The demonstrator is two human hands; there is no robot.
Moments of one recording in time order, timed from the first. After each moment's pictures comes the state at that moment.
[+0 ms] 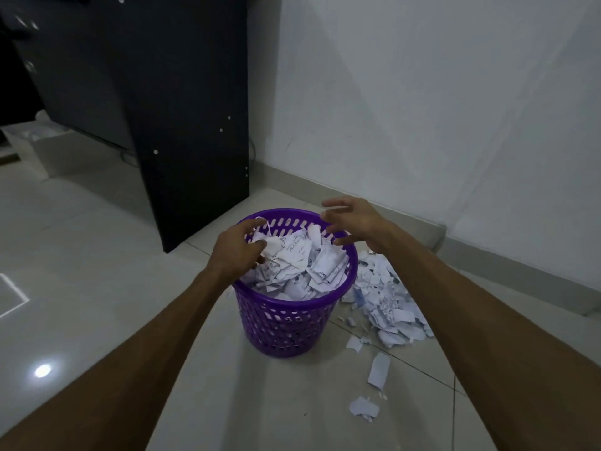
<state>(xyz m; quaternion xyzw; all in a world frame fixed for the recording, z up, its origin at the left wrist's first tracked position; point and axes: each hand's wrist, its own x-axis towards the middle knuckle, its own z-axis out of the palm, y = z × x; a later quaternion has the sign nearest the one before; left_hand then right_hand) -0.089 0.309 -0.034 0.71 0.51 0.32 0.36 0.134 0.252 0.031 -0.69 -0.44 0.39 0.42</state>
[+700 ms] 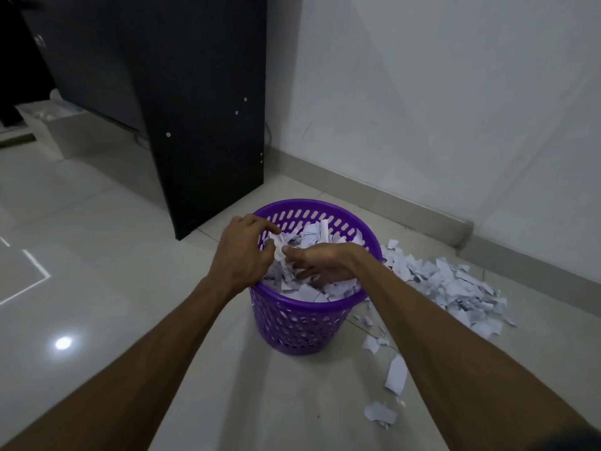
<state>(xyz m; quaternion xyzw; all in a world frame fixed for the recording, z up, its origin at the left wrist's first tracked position) -0.104 0.319 -0.066 0.81 0.48 0.31 0.13 0.077 0.301 -0.054 -0.64 -0.44 0.62 0.08</state>
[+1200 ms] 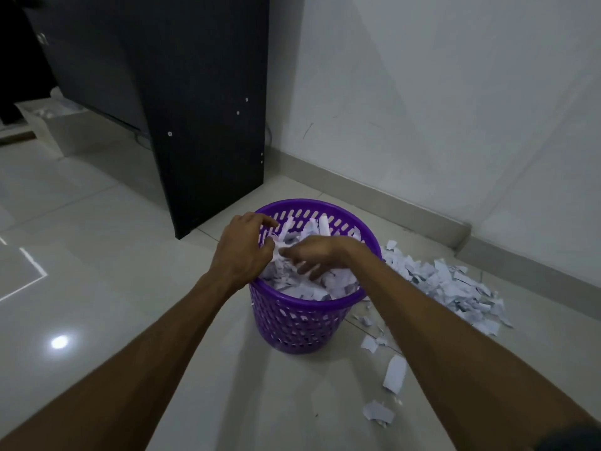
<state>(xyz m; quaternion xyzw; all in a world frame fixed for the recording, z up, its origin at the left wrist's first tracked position) -0.103 0.319 -0.061 0.80 0.48 0.31 0.17 0.069 0.306 -0.039 -0.68 -0.50 0.53 0.06</state>
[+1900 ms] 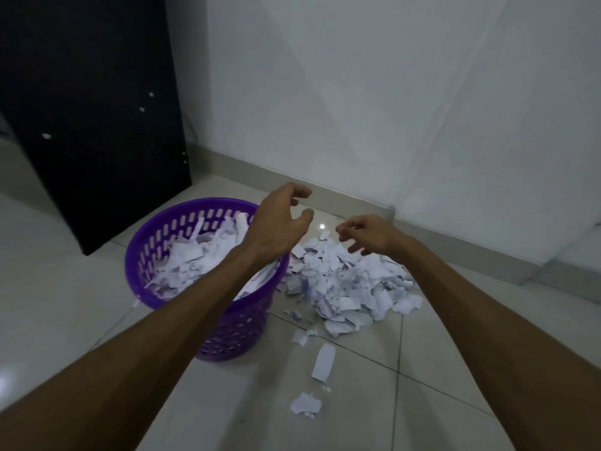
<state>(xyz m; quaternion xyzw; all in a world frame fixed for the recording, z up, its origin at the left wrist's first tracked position) 0.090 0.269 -0.012 0.80 0.31 0.38 0.34 0.281 0.183 -0.004 -0.80 -0.47 0.30 0.24</state>
